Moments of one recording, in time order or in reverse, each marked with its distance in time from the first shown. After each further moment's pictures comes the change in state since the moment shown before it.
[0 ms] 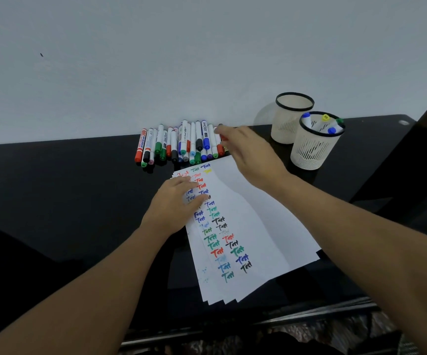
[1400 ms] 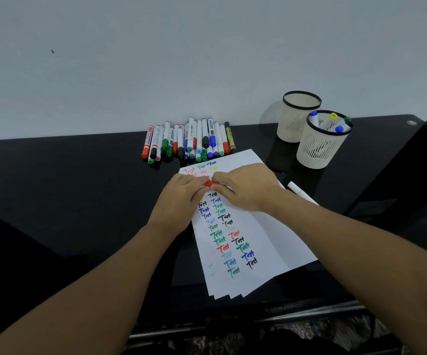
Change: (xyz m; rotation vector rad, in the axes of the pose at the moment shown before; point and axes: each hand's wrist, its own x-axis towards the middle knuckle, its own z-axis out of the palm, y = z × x) left_hand -0.008 -0.005 0.003 0.062 0.203 0.325; right_hand -0.021 -0.026 0.024 -0.451 -0.503 -0.034
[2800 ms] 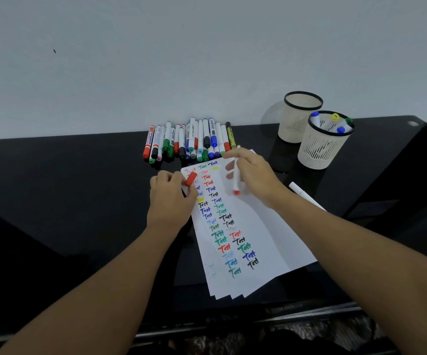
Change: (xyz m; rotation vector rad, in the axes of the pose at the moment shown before) left_hand 0.000 0.003 -0.003 0.043 0.050 -0.489; right_hand 0.000 0.004 0.004 1.203 0.220 0.443
